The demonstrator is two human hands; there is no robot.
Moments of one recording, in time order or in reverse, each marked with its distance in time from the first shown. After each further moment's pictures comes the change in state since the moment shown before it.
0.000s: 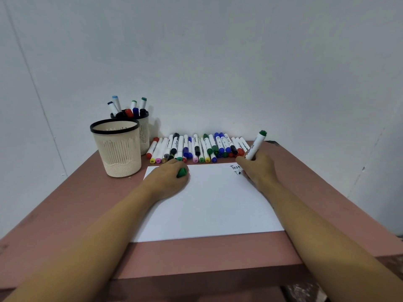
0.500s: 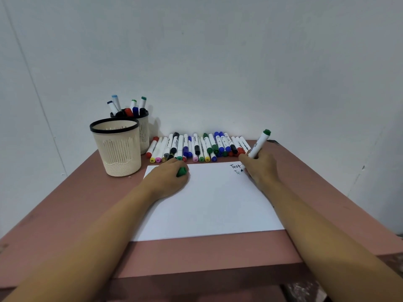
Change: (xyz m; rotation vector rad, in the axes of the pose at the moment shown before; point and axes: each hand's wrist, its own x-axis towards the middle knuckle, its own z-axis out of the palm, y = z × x) left_hand 0.001 -0.002 0.002 0.003 0.001 -0.004; right_hand -0.001 -0.001 -0.002 0.014 0.052 0.007
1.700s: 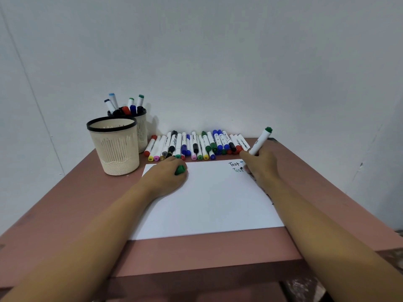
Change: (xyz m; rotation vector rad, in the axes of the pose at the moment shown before) left_hand 0.000 0.002 -0.002 0.000 -0.009 0.004; right_hand 0.004 0.001 -0.002 0.063 0.001 0.032
